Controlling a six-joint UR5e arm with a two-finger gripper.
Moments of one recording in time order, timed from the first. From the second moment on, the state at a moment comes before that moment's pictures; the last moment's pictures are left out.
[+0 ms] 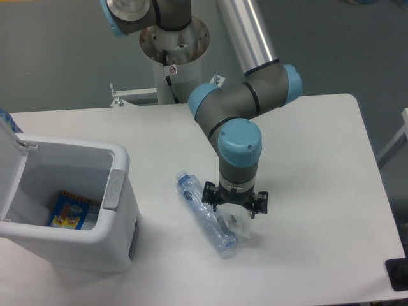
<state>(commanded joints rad) 2.41 -2.06 -1.63 -0.93 1.56 0.63</state>
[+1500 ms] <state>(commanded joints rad) 2.41 -2.09 -1.59 -0.93 1.56 0.52</state>
